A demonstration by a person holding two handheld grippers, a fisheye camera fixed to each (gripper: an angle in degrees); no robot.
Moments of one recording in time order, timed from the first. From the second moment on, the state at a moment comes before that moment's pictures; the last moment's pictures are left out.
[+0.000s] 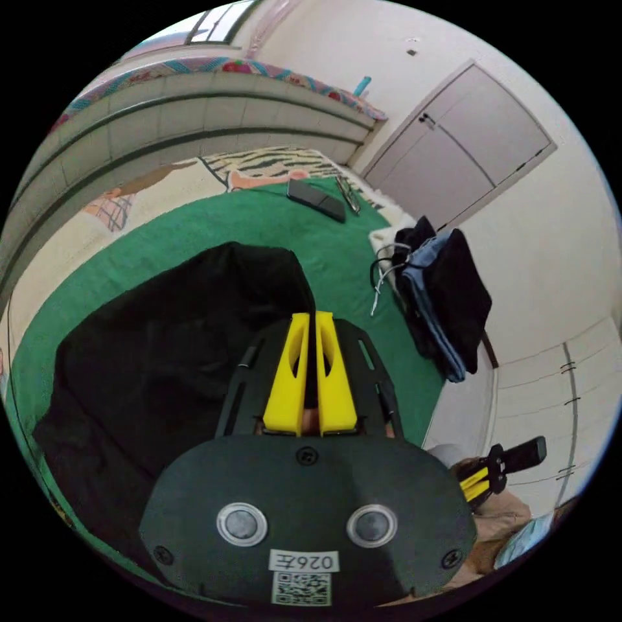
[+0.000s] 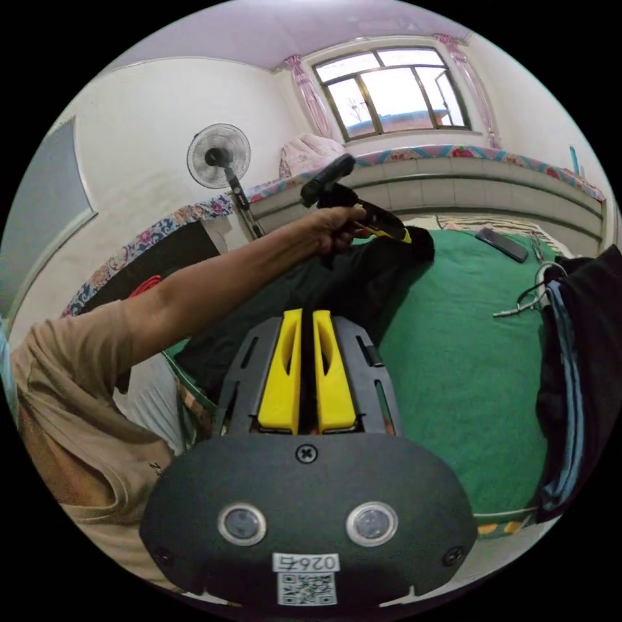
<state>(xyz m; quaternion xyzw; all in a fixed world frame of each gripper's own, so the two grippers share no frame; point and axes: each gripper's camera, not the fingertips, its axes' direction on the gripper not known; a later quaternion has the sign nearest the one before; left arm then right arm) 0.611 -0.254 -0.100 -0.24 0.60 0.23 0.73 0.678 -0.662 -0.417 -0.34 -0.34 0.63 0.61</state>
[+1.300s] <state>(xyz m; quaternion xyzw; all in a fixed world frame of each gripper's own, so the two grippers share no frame) -0.130 -0.083 0.259 -0.19 0.56 -0.11 0.80 0.269 -1.097 -0.195 -0.24 -0.74 0.31 0.55</state>
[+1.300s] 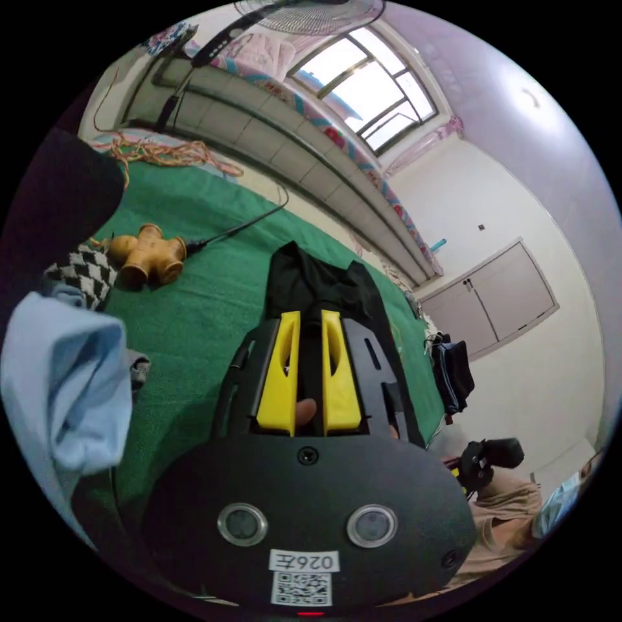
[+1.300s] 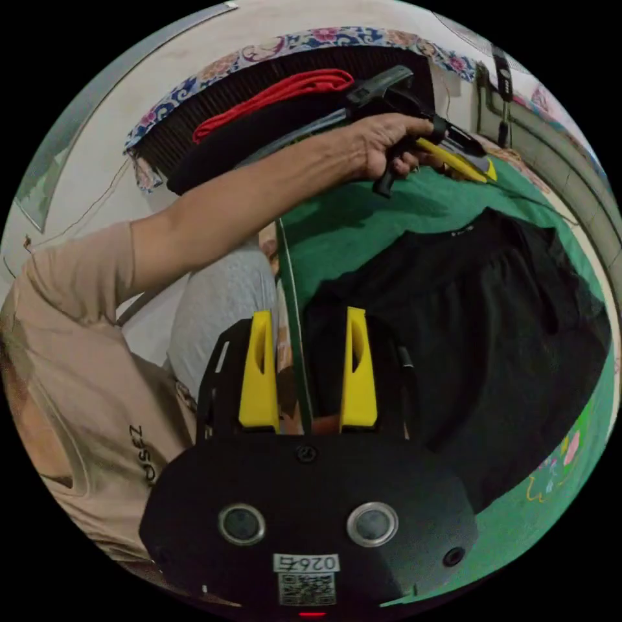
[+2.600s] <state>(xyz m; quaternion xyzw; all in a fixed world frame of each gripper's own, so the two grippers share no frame) -0.002 -0.146 0.087 -0.20 0.64 0.23 0.71 0.292 -0.805 -0.004 -0.48 -0.52 0.41 0.58</state>
